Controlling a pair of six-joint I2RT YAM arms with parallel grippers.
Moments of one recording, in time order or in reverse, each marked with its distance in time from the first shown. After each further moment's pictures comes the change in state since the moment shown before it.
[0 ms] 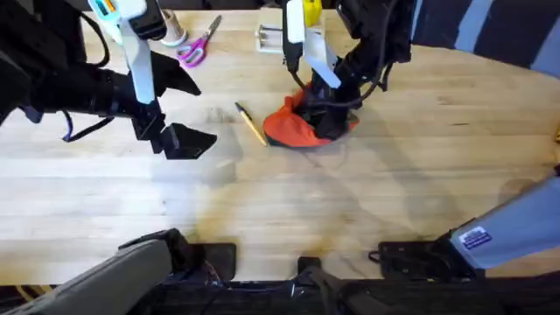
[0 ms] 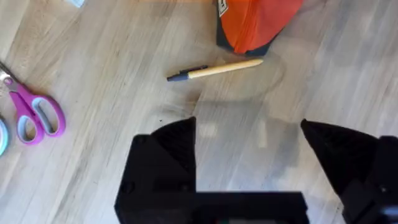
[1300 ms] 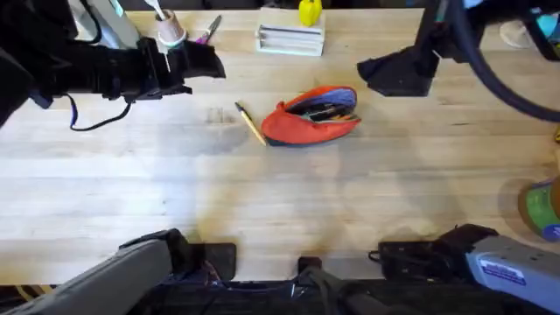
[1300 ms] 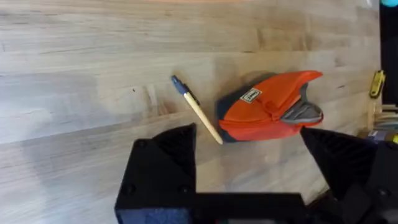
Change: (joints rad) left arm -0.015 0.000 0.000 0.278 0.023 -1.358; right arm -0.030 -0.589 0.125 -0.119 0.118 0.174
